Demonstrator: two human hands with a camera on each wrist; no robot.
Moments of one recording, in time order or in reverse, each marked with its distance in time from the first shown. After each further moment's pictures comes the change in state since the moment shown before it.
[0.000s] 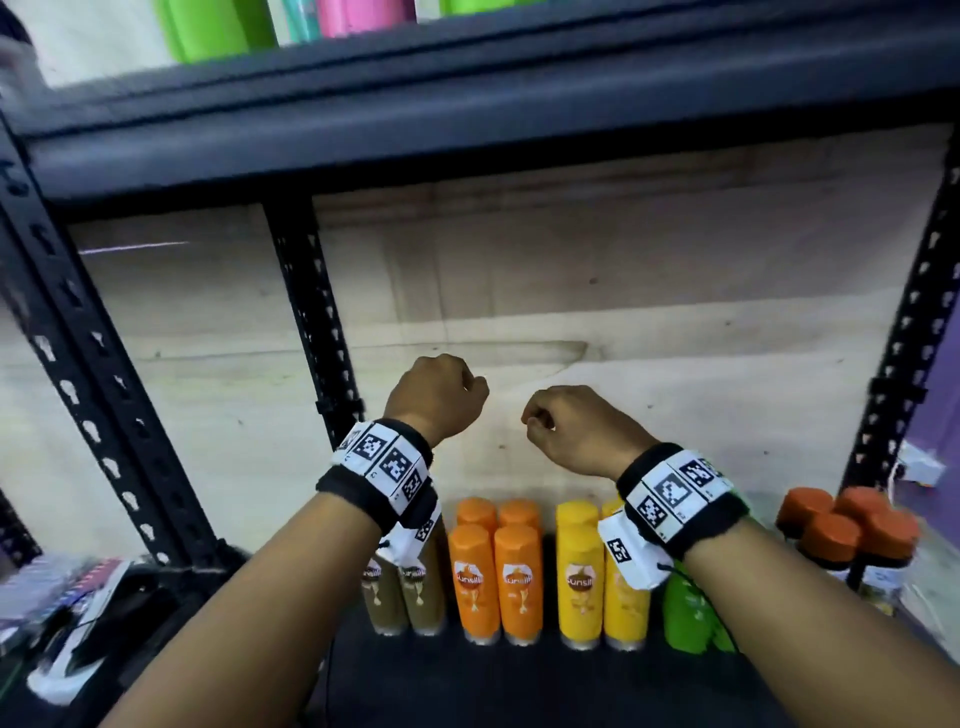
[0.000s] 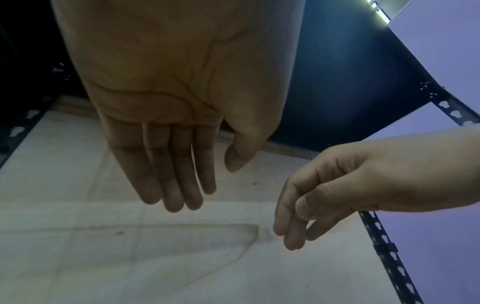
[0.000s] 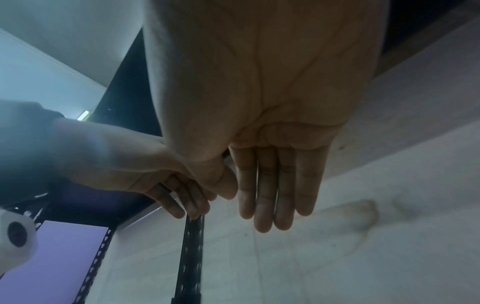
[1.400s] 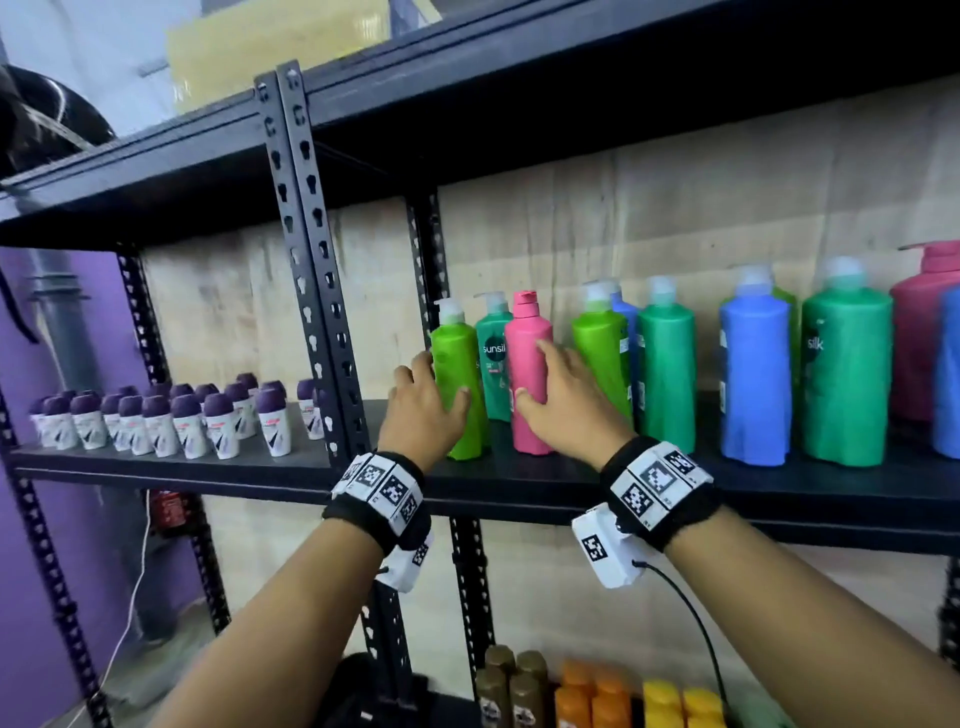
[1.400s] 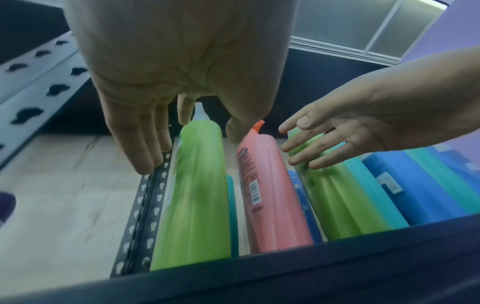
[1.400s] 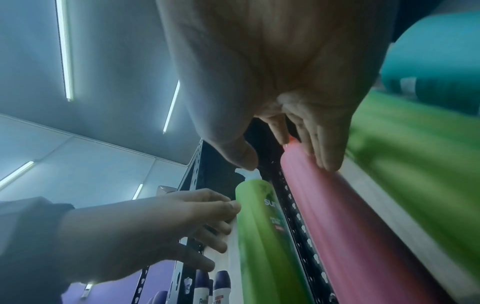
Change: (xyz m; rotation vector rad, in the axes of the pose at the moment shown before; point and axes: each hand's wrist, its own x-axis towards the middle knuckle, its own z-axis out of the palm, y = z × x) left_hand -0.014 0.032 -0.376 -0.084 0.476 -0.036; right_hand 0.052 -0.273 -0.312 0.248 0.346 -0.134
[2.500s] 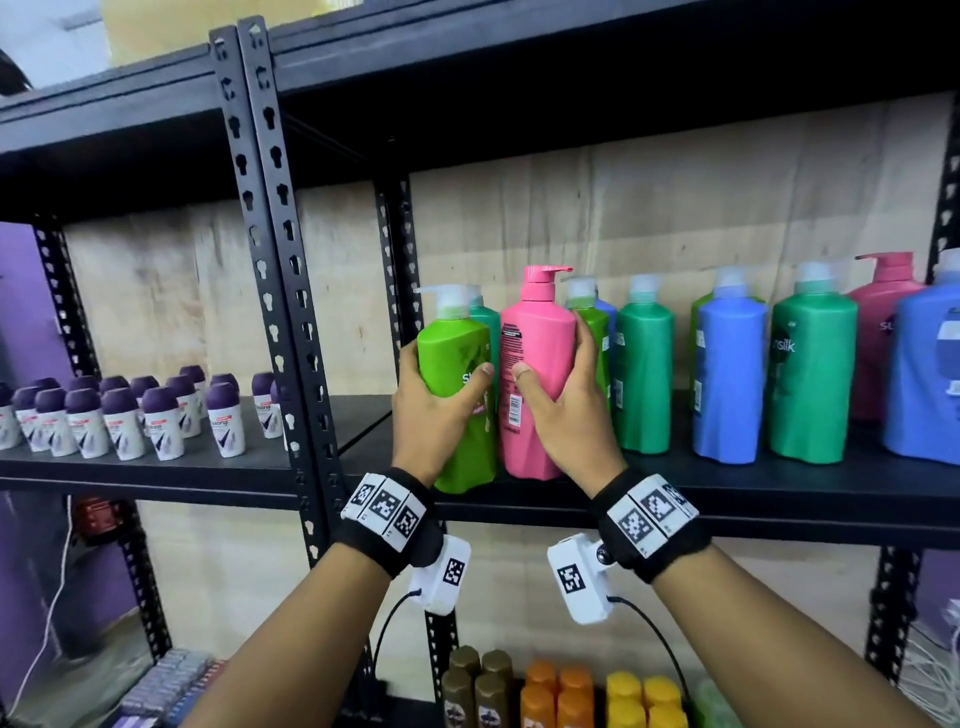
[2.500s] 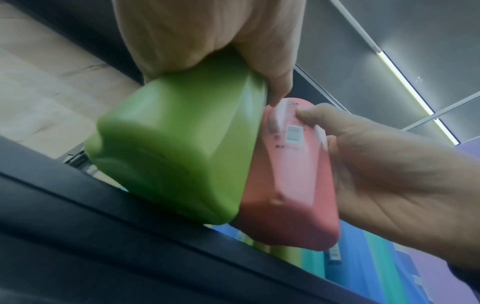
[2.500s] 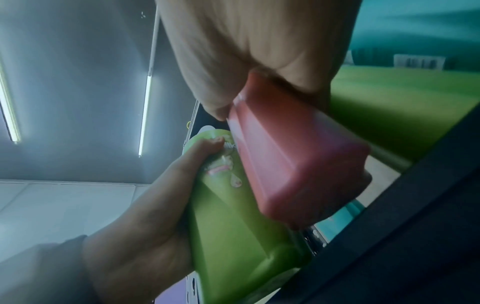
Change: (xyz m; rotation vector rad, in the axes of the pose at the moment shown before) left_hand -0.003 0.021 0.031 -0.832 0.206 -0.012; right_hand -0.010 0.019 0.019 0.432 0.424 0.001
